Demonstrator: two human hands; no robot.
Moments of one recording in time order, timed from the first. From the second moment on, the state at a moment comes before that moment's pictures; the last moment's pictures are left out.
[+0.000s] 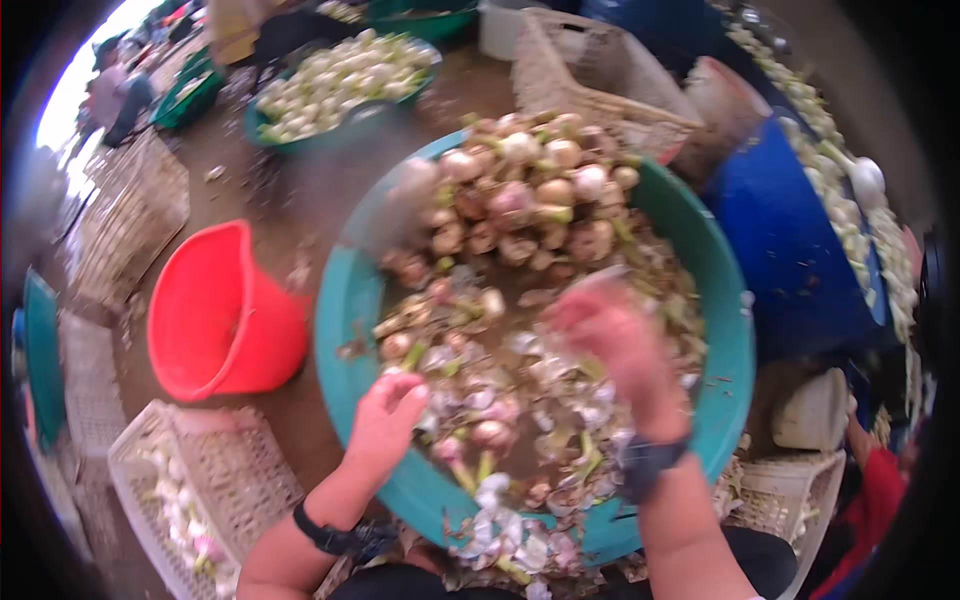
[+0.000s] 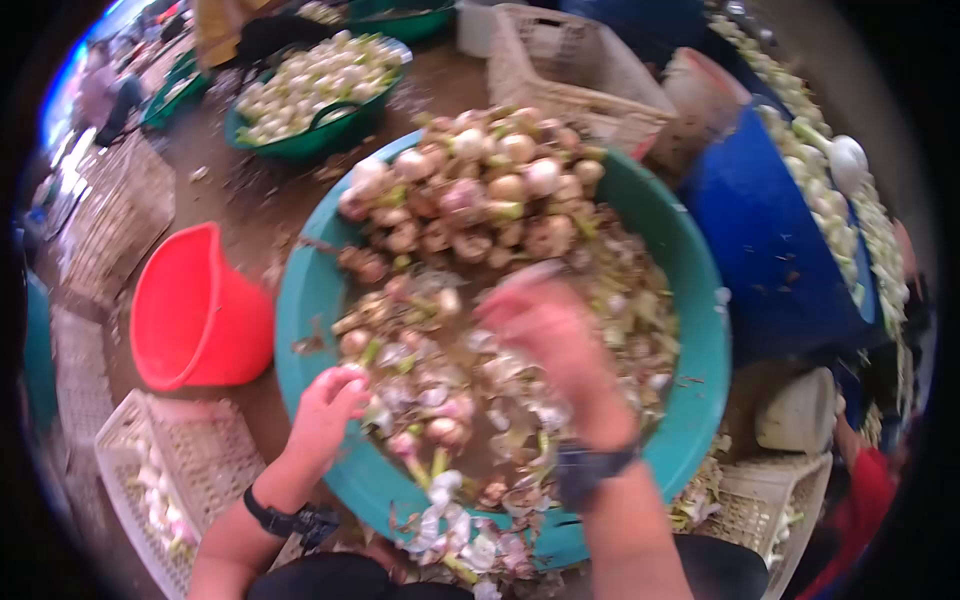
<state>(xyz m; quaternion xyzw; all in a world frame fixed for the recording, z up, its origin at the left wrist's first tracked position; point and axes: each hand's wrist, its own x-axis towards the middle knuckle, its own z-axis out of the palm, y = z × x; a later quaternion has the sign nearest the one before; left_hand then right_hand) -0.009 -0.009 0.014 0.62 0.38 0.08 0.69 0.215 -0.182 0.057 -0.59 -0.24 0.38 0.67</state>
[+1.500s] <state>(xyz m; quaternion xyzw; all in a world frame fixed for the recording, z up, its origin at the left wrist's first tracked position) -0.010 -0.017 0.019 0.94 -0.02 0.10 0.32 0.109 -0.155 0.005 -0.53 0.05 0.57 0.62</state>
